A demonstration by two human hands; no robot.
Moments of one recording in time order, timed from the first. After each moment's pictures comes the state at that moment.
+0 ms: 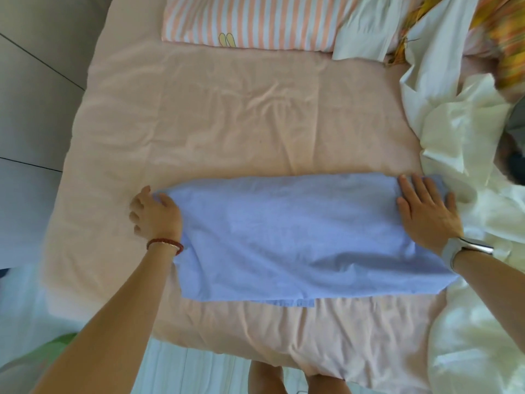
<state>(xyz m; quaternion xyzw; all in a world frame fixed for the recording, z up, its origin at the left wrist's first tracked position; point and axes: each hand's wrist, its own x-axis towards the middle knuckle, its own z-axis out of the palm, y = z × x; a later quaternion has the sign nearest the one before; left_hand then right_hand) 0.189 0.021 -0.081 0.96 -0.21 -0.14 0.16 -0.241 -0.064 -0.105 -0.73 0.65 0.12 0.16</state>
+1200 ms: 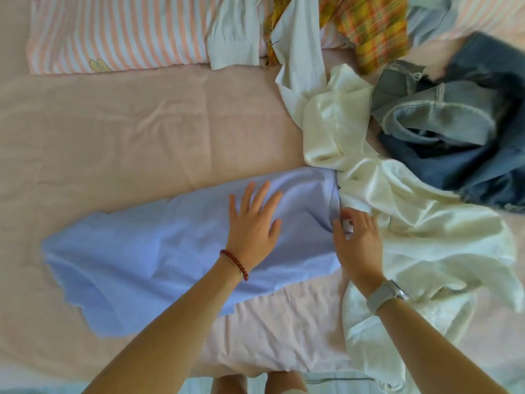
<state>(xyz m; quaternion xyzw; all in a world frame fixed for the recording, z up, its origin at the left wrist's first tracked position) -0.097 -0.021 -0.088 0.59 -0.79 -0.17 0.06 -0.291 0.010 -0.077 -0.54 0.78 -0.19 0.25</state>
